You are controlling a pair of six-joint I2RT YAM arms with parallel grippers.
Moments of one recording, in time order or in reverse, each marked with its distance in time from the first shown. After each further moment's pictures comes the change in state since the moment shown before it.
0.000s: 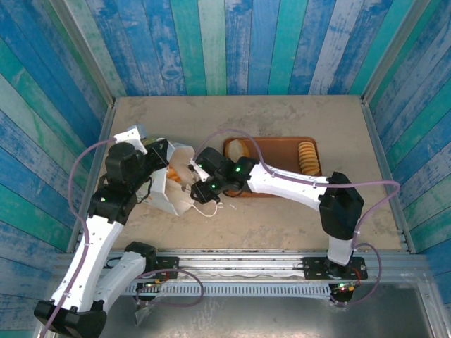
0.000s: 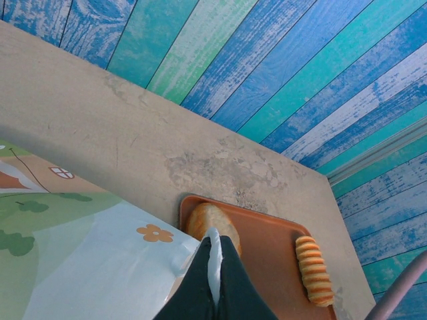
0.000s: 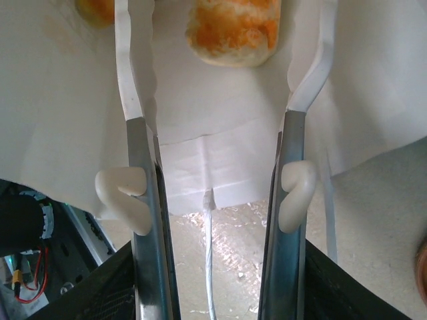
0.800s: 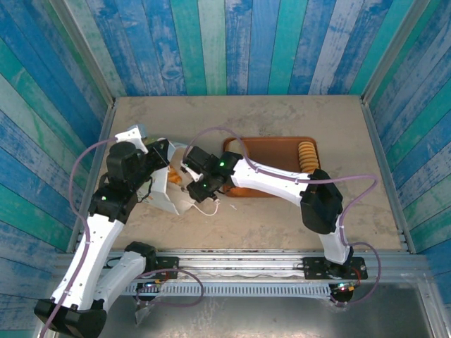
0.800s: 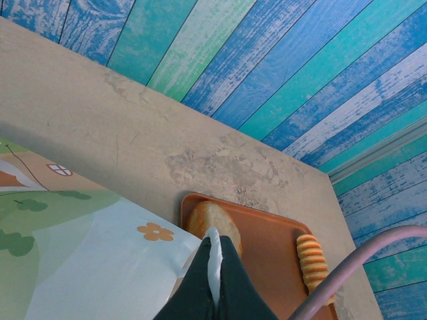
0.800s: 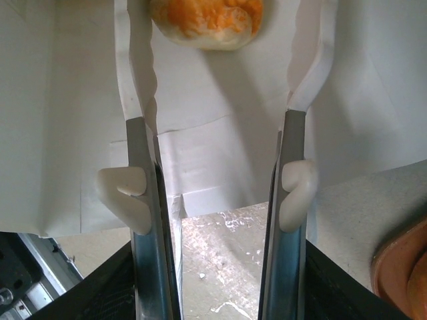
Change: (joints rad) left arm 0.000 0.012 0.000 0.004 0.003 0.000; right arm 0.018 0.160 0.231 -0.228 0.096 -0.091
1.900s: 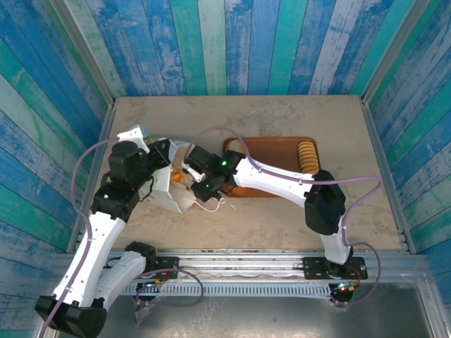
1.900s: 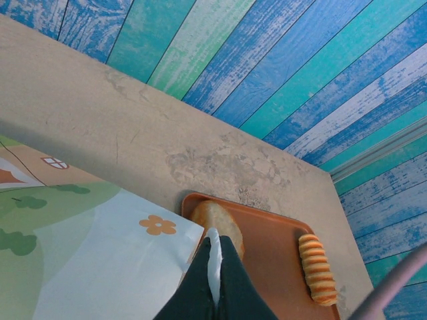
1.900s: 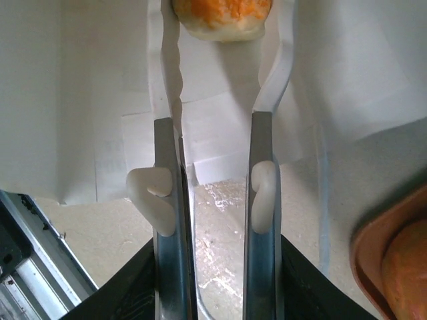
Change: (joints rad) left arm 0.000 0.016 -0.016 0.026 0.003 0.000; right arm 0.001 -0.040 -0.006 -0.051 0.018 -0.047
